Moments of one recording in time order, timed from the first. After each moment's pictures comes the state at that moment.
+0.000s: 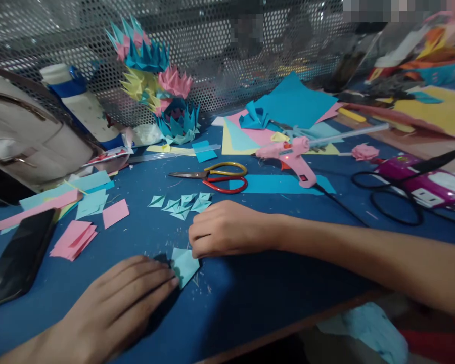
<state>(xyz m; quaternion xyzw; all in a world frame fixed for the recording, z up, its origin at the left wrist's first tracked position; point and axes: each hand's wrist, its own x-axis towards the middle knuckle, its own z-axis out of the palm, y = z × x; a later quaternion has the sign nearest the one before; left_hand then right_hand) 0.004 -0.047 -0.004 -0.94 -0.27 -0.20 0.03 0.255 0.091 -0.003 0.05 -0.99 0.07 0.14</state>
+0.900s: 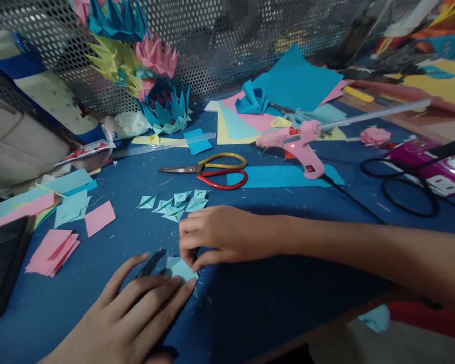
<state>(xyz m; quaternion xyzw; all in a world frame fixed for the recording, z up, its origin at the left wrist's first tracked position) 0.023 -0.040 -0.012 -0.94 -0.31 -0.14 0.05 0.248 0.092 -0.001 -0.05 -0.93 0.35 0.05</state>
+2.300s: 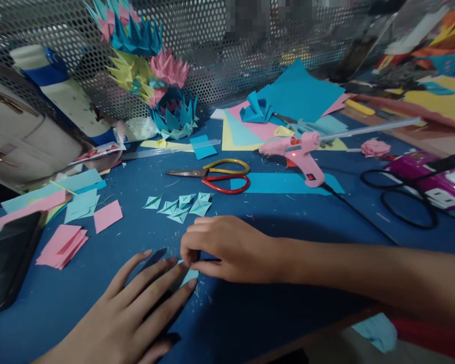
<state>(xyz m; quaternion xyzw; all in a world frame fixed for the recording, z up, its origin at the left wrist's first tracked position) 0.019 -0.049 -0.019 -0.94 -0.32 -0.12 0.07 0.247 0.066 0.001 -0.15 -0.92 0.35 0.11</state>
